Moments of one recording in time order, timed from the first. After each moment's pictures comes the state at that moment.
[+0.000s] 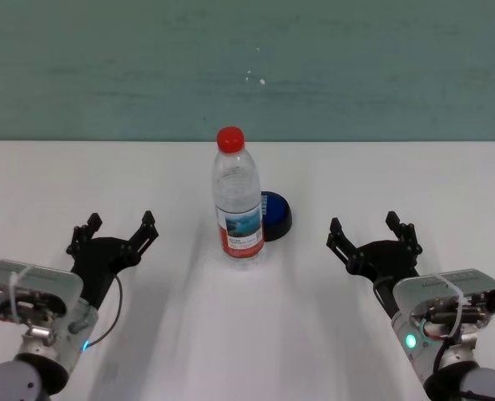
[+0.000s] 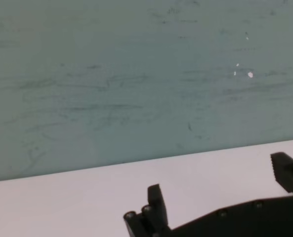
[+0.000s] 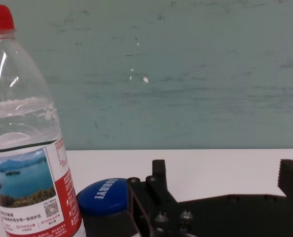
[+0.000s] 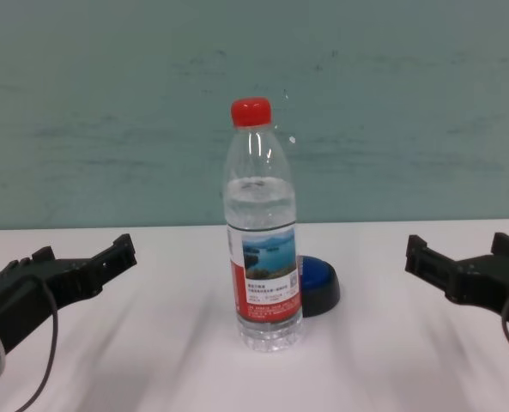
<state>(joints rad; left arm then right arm) 0.01 0.22 0.15 -1.53 -0.14 -0.08 -0.05 -0.06 0.16 -0.26 -1.64 0.19 -0.04 -0.06</state>
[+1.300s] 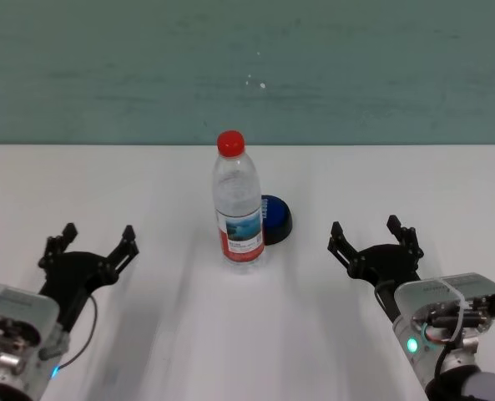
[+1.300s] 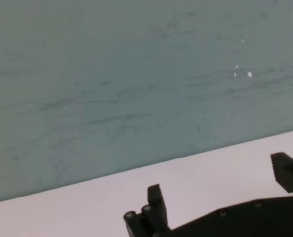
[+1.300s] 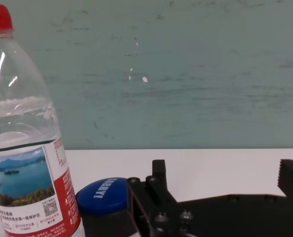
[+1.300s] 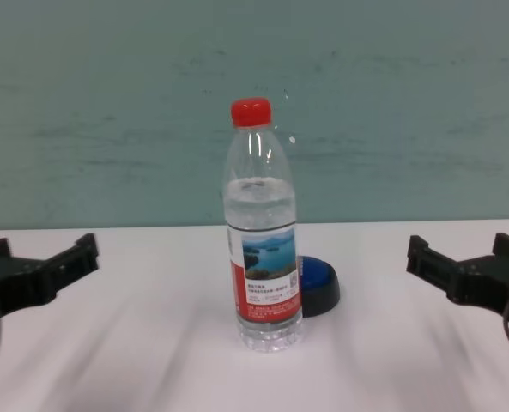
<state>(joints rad) 0.12 0.26 0.11 -1.68 -0.07 -0.04 -0.06 -0.06 0.16 -0.26 -1.64 0.19 -0.04 -0.06</state>
